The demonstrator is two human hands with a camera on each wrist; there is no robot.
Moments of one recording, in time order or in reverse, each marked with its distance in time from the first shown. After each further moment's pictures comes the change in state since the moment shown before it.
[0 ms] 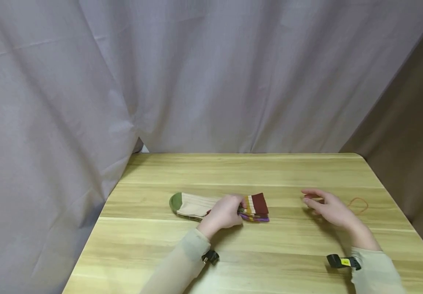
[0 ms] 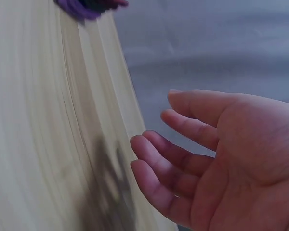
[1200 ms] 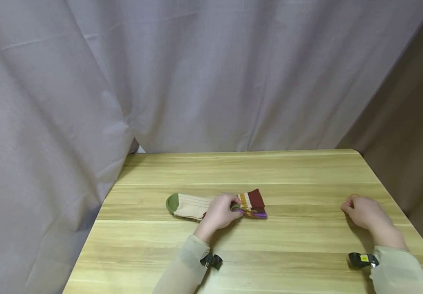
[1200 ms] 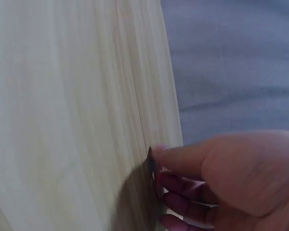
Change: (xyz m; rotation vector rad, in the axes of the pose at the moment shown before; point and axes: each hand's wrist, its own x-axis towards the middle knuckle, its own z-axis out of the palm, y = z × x) left_hand -0.015 -0.009 0.005 -0.150 0.158 -0.079; right_hand -0.033 0.064 -0.056 -0.569 0.122 0.107
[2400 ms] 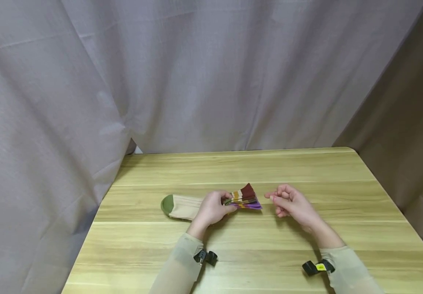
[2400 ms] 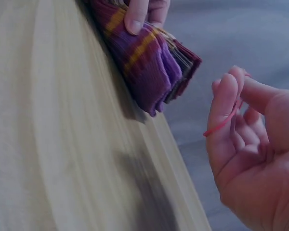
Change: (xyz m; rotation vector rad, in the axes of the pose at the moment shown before) left_hand -0.003 -0.005 -0.013 -0.271 0.010 -0.122; right_hand 0.013 -0.166 0.051 1.189 -0.167 -0.068
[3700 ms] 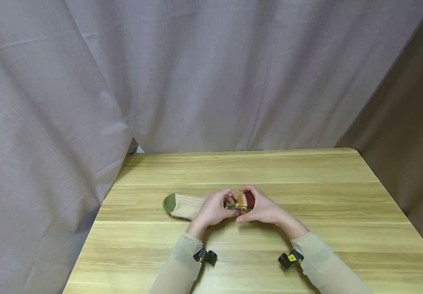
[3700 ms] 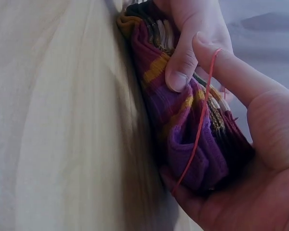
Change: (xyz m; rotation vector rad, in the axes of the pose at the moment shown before) left_hand 0.002 -0.003 0.003 -0.010 -0.104 0.142; right_hand 0.035 -0.004 0.069 -0.403 -0.164 -0.011
